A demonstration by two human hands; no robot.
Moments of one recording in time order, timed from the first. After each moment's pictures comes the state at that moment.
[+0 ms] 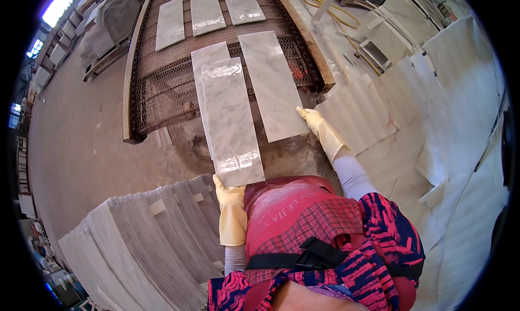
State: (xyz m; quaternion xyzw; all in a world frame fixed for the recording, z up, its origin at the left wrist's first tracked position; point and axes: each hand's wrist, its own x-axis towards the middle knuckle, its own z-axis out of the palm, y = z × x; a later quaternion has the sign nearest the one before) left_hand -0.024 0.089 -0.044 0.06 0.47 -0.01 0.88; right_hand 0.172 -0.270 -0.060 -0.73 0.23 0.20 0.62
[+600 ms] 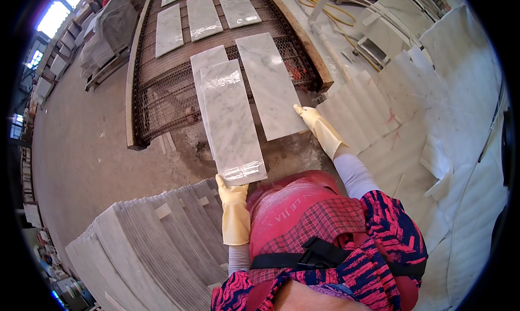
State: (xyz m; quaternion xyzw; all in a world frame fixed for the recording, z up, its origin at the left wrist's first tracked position) left_hand -0.016 0.094 -0.041 0.07 0.45 -0.01 0.89; right_hand 0.181 -0.259 -0.066 -0.78 0.25 0.17 0.55
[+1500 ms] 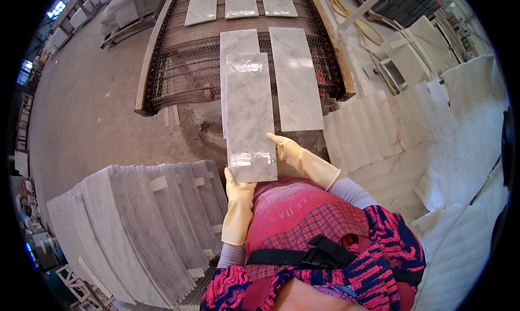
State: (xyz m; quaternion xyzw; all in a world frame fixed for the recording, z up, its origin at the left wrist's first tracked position) left_hand -0.066 0.085 -0.083 -0.12 0.37 -0.01 0.92; right_hand 0.088 -0.115 -0.011 -0.48 0.14 0.46 0.73
